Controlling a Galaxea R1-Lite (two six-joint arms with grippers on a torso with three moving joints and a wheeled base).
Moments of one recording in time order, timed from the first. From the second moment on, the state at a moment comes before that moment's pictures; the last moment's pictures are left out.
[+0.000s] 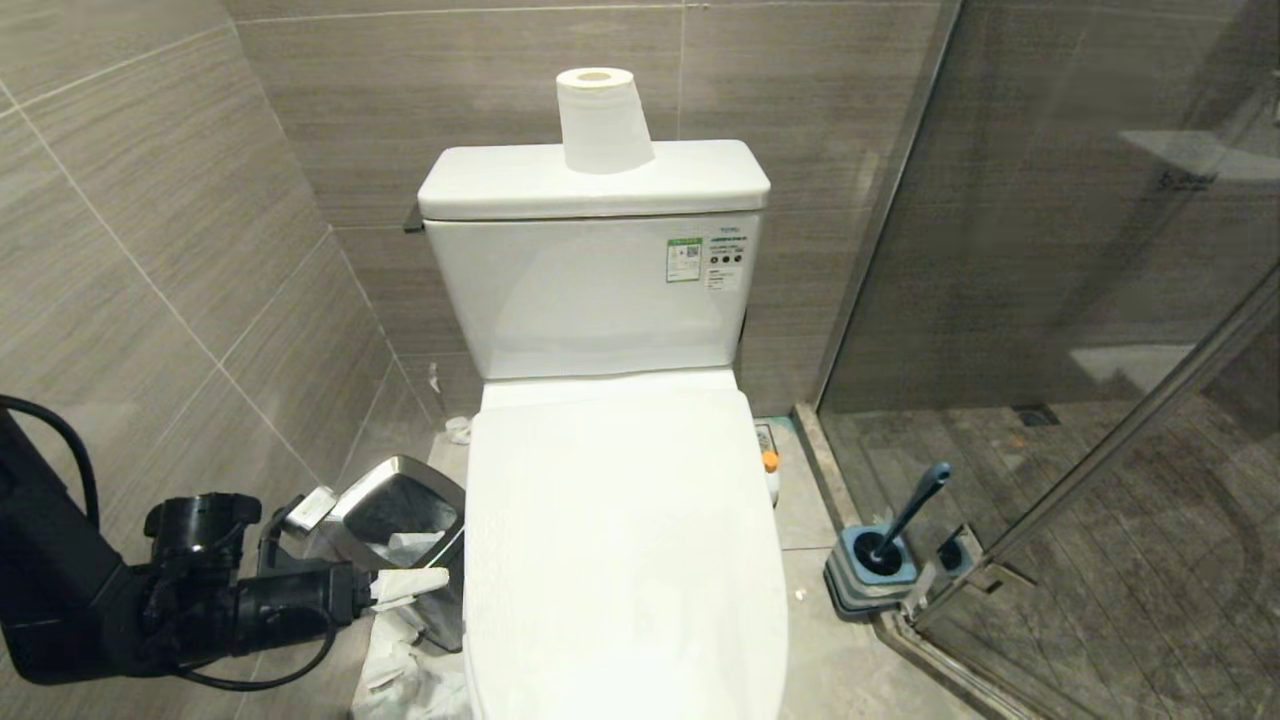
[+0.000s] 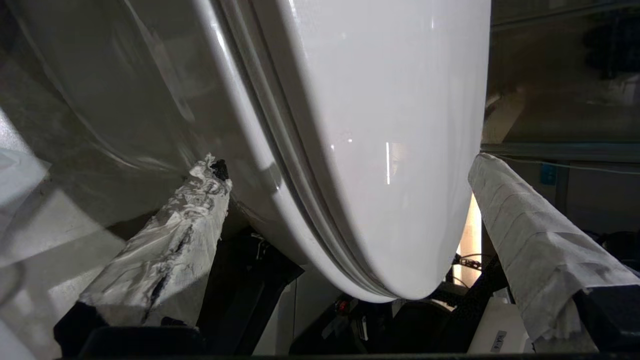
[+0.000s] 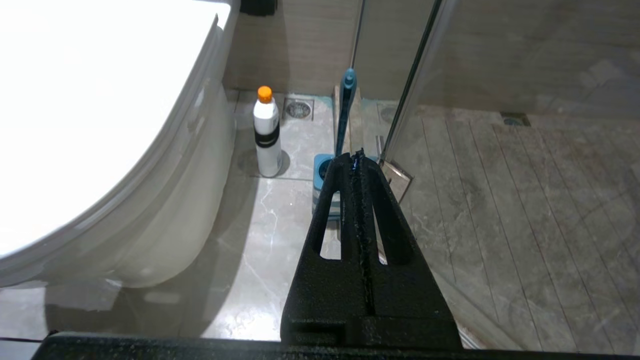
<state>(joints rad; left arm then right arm) 0.18 2.09 -0.57 -0.62 -1.01 -0.08 0.01 0.00 0.00 0.00 0.01 -0.05</state>
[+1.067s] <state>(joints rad) 0.12 2.05 -0.44 -0.71 -1.18 -0.05 0.01 0.00 0.00 0.00 0.01 -0.05</state>
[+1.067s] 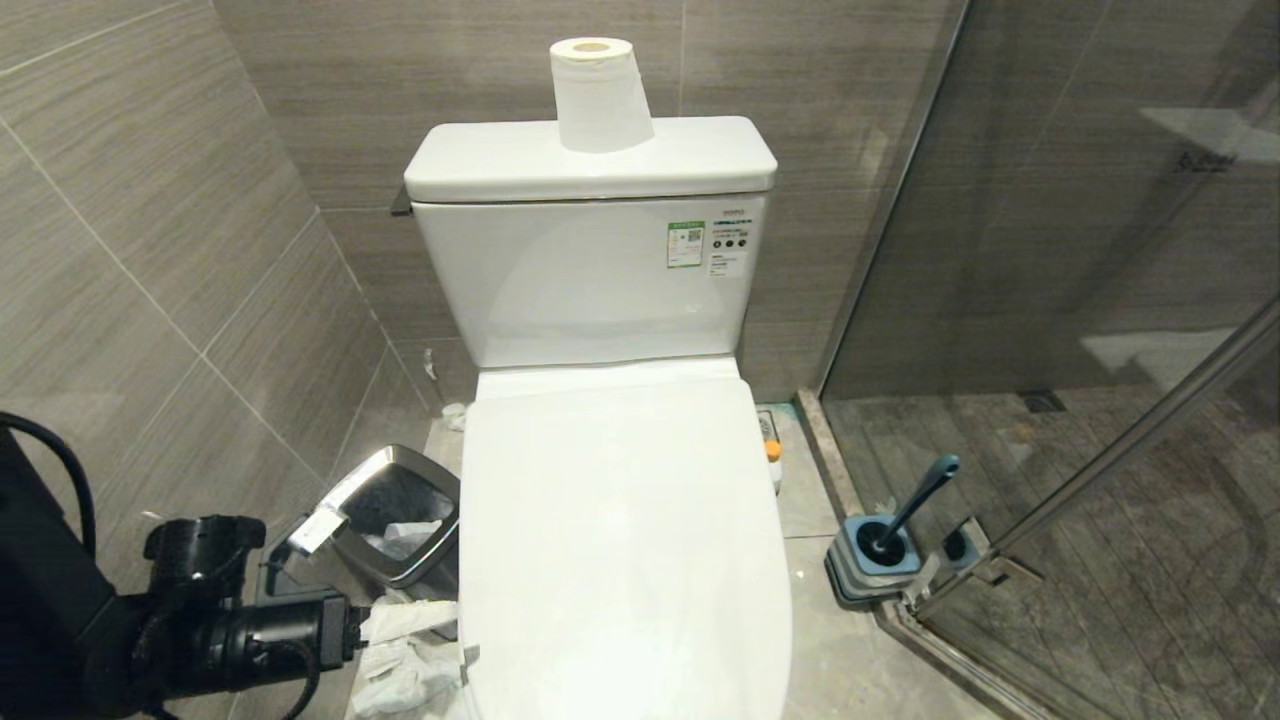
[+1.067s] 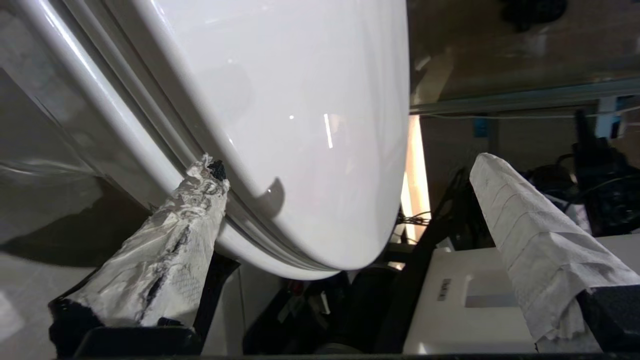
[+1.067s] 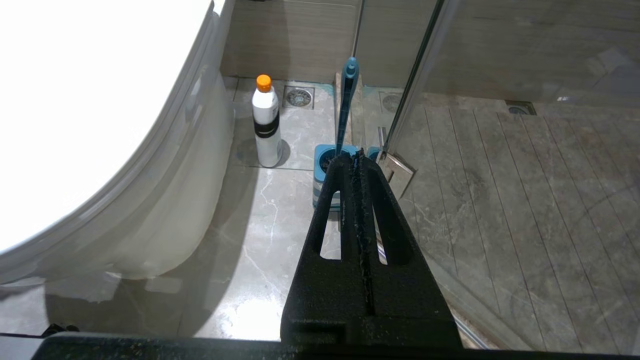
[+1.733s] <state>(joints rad) 0.06 2.11 -0.45 -0.74 -1.11 -0.04 0.01 0.00 0.00 0.00 0.01 -0.05</state>
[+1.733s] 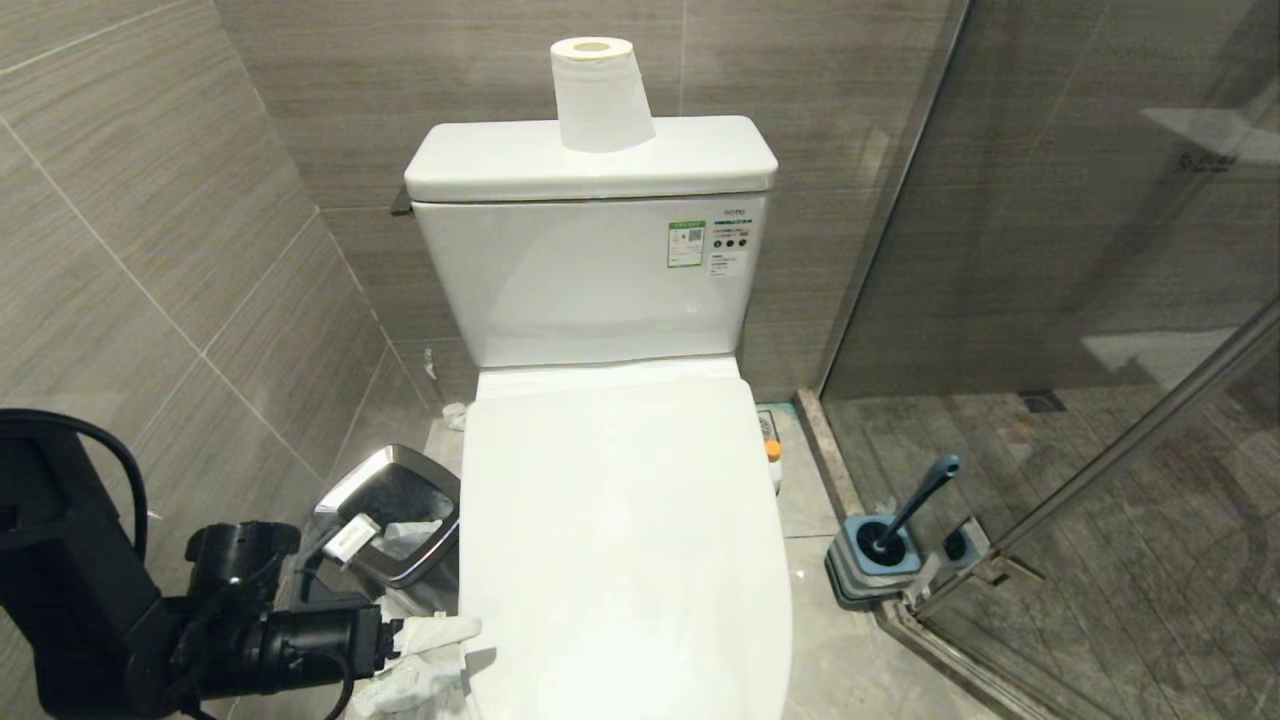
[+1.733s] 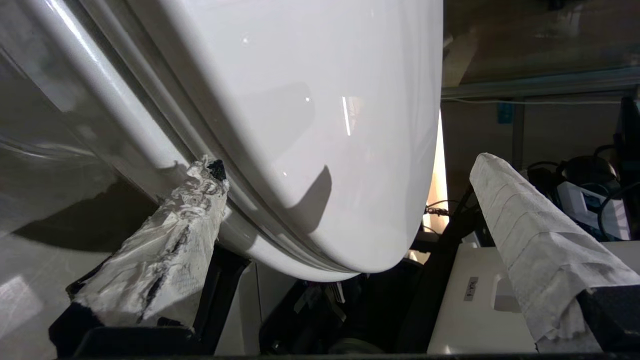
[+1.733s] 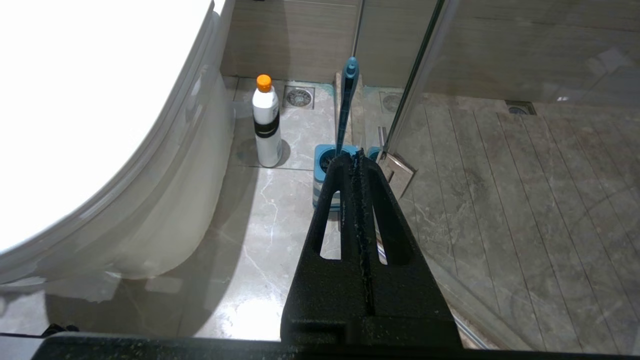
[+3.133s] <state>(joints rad) -0.06 2.12 -0.46 -0.74 -1.20 -0.04 0.01 0.00 0.00 0.00 0.01 -0.05</state>
